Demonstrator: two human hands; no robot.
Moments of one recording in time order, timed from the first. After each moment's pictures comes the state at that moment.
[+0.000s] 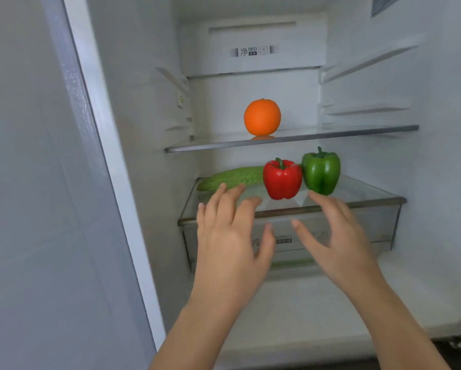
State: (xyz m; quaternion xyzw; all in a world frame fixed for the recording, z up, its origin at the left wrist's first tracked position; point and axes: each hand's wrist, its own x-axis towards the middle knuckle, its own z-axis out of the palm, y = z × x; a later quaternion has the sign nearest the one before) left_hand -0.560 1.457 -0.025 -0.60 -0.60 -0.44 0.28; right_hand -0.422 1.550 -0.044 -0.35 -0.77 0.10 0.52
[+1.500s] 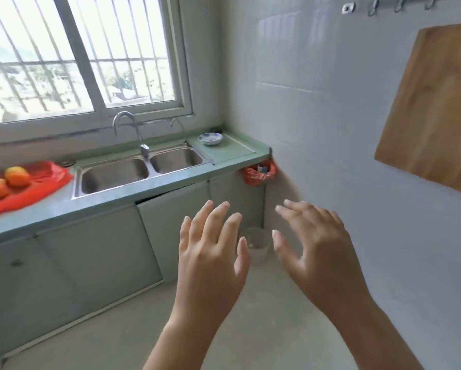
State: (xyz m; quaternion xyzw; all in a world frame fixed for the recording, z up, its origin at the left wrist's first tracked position) left_hand -0.217 0.791 -0.146 0.29 -0.85 0.01 0.44; right_hand -0.351 0.876 -0.134 0.54 -0.72 0.35 0.24
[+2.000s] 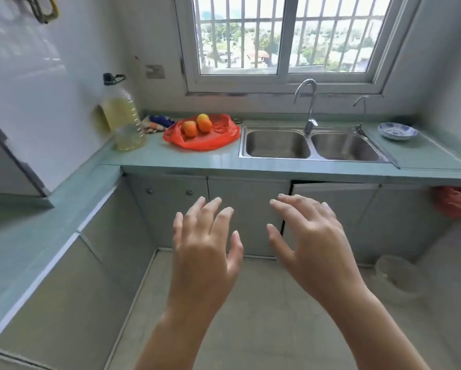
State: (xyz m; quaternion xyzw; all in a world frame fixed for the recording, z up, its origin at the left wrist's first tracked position) left_hand 0.068 0.631 -0.183 0.57 -0.72 0.12 0.38; right_hand -0.091 0.623 -0.166 0.74 -0.55 0.38 0.10
